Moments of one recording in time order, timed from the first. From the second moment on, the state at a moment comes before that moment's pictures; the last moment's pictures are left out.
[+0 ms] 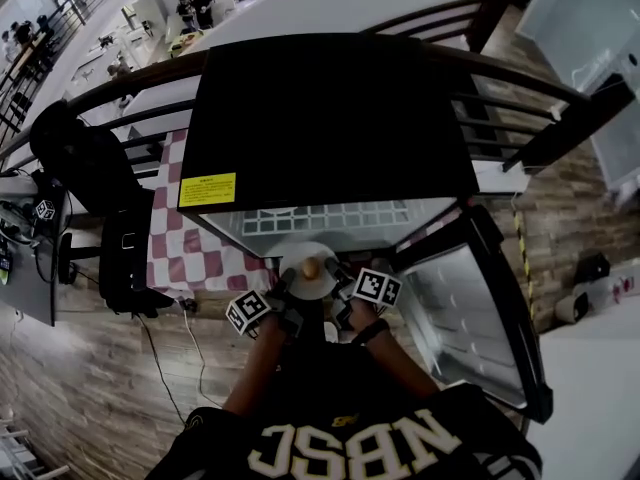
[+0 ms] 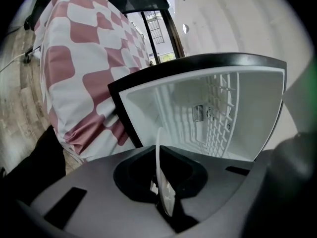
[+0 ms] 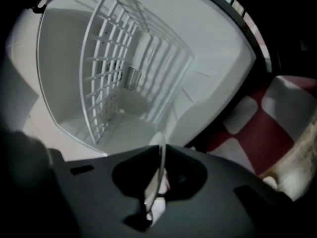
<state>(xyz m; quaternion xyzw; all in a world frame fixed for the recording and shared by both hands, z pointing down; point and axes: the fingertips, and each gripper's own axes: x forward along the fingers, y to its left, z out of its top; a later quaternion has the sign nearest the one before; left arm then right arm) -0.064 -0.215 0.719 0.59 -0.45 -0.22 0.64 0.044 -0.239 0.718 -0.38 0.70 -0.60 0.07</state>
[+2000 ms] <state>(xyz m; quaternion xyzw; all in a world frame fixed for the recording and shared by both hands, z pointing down) -0.065 -0.305 0.743 0.58 -0.48 -0.19 0.63 0.039 -0.330 0.748 -0.51 0.71 -0.49 -0.08</state>
